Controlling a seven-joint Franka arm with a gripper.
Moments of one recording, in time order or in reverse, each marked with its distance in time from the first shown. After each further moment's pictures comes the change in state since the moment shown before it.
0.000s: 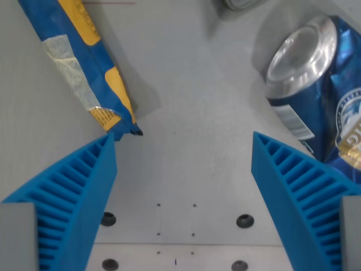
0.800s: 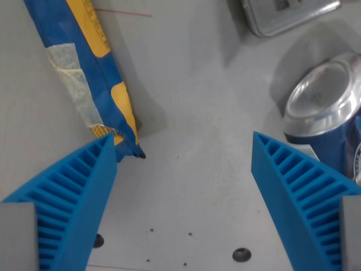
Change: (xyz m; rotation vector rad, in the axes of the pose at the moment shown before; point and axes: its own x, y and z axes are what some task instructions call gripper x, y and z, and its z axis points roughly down) arm 0.008 -0.007 0.027 0.001 0.010 -0.102
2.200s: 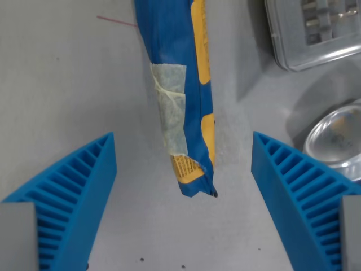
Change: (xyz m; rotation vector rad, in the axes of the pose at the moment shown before) arm 0.007 -0.006 0.027 0.000 0.015 -0.096
